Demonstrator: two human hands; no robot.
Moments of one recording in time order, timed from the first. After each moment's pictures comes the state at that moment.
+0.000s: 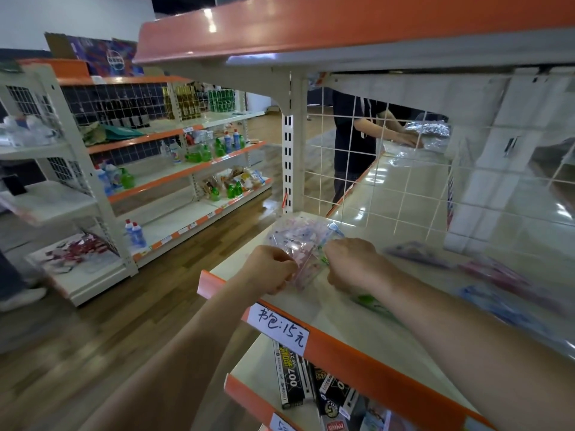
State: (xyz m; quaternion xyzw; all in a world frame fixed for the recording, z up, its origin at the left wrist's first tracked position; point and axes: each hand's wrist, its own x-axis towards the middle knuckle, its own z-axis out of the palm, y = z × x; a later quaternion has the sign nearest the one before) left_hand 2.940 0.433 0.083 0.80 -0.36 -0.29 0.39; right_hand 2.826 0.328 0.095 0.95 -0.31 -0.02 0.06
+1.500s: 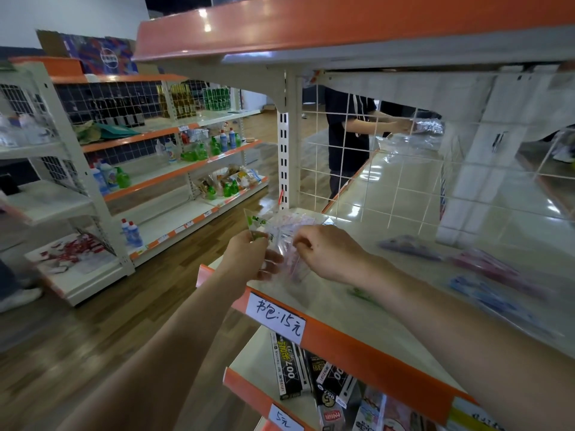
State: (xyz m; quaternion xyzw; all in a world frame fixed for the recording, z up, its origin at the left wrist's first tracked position) left_hand 2.942 0.451 0.094 0.73 -0.23 -0.31 0.57; right_hand 2.830 0.350 0.103 0.95 -0.22 0.13 -0.16
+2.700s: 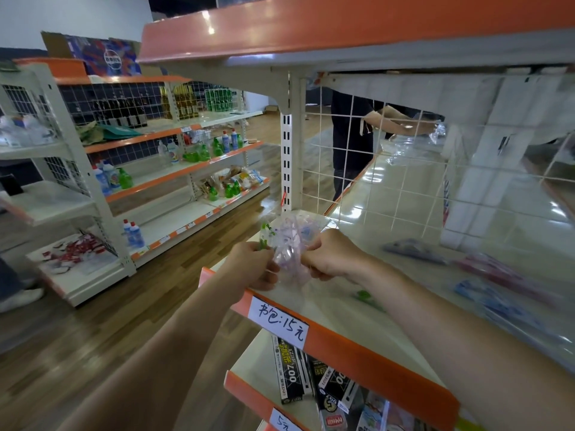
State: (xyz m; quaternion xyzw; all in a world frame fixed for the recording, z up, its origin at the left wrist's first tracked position) left_hand 2.952 0.450 0.087 0.75 -0.24 -0.34 0.51; right_hand 2.839 0.340 0.095 0.83 -0.37 0.10 -0.40
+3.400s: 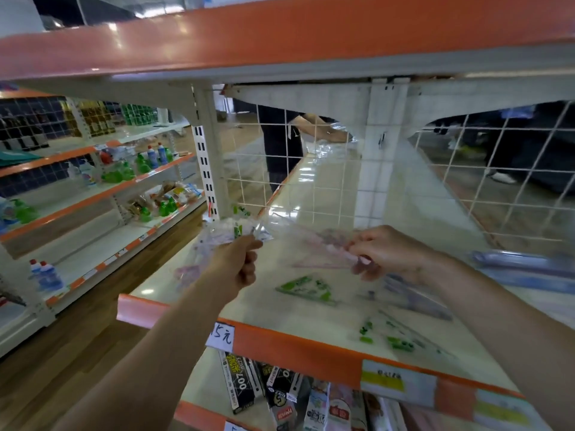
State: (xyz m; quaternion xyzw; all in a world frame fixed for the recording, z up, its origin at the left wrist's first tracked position) left_hand 2.888 0.386 0.085 0.63 -0.21 -0.46 0.59; right_hand 2.659 0.303 0.121 0.71 -0.46 0.19 -0.49
